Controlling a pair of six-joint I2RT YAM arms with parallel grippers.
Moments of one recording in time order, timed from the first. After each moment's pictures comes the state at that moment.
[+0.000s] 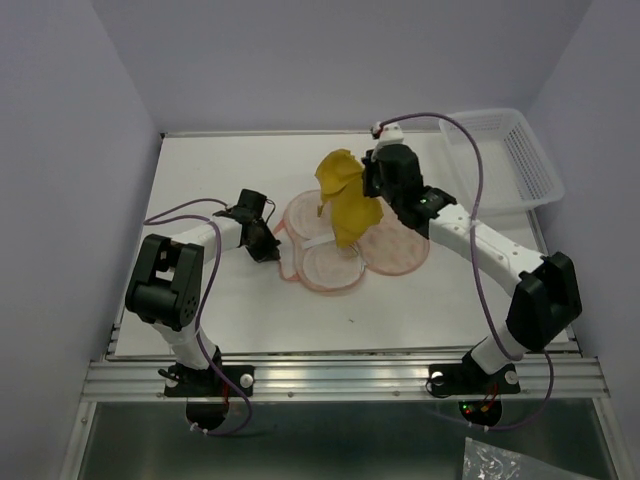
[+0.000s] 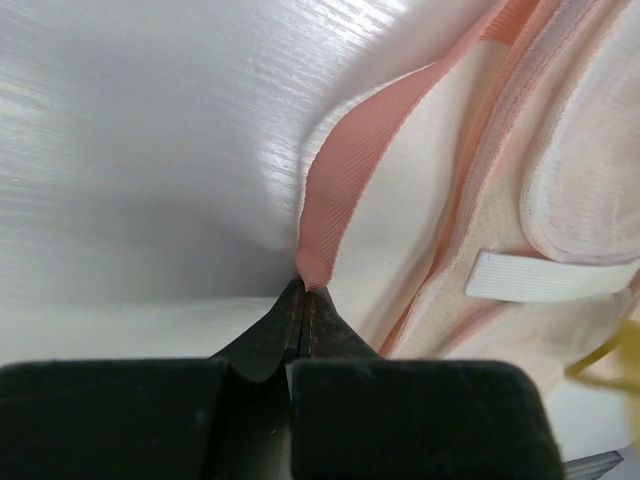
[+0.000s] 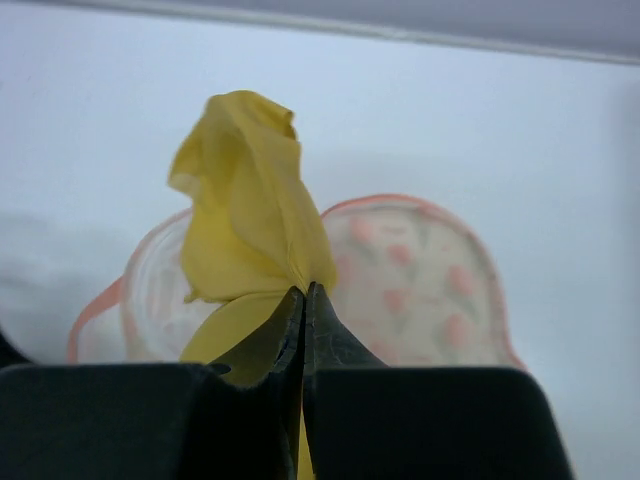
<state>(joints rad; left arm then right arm) -0.30 1.69 0.94 -0.39 0.09 -0.84 0.65 1.59 1.31 -0.12 0.30 0.22</state>
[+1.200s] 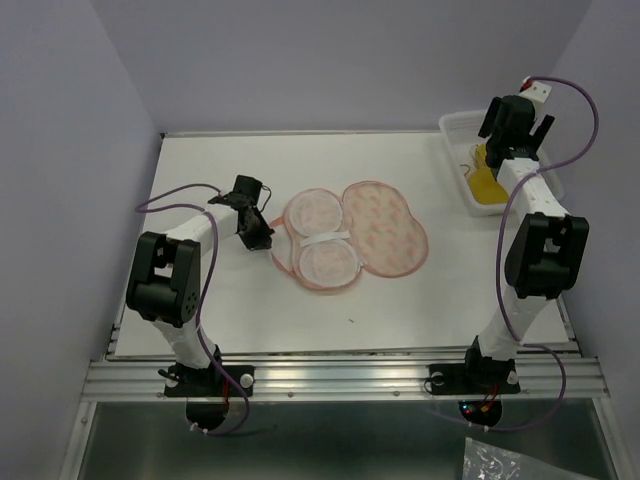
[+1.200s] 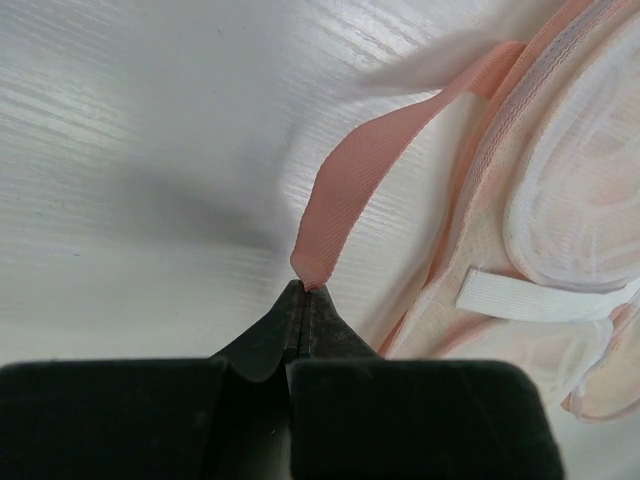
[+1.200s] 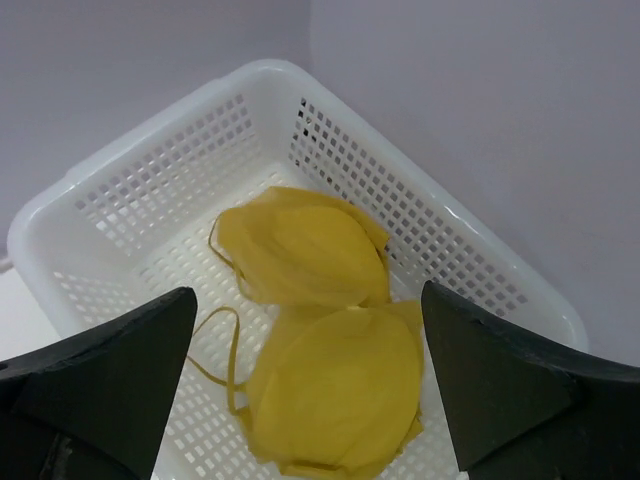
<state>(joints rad) -0.27 1.70 1.08 -0.53 0.01 -0.78 -0.10 1.88 1.61 -0.01 0.56 0.10</state>
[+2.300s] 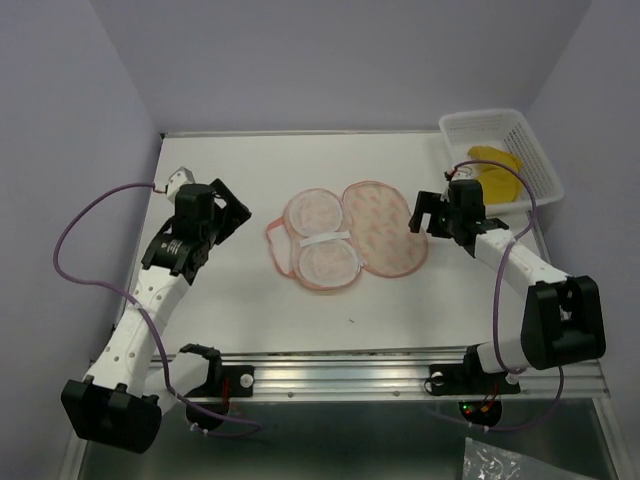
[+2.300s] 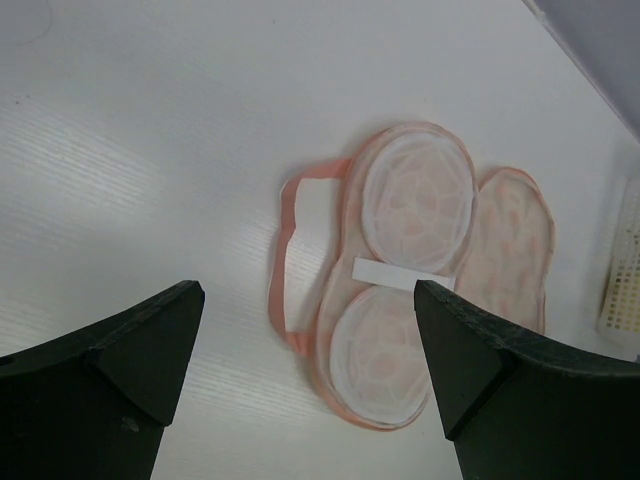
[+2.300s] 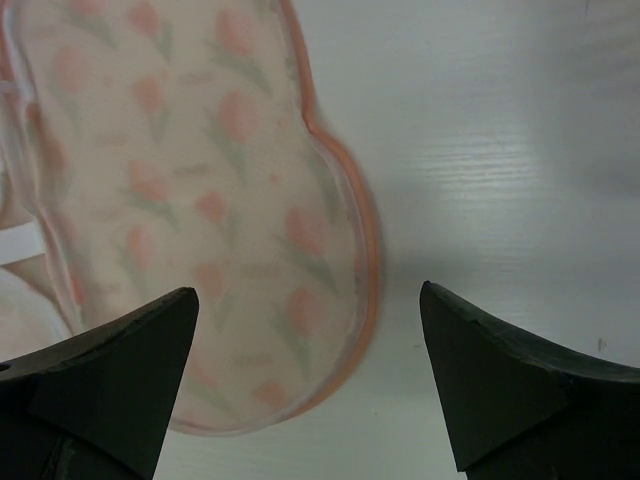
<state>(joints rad) -0.24 1.00 0.99 -0.61 -0.21 -0.80 0.16 1.36 0.86 -0.19 -0.02 0.29</state>
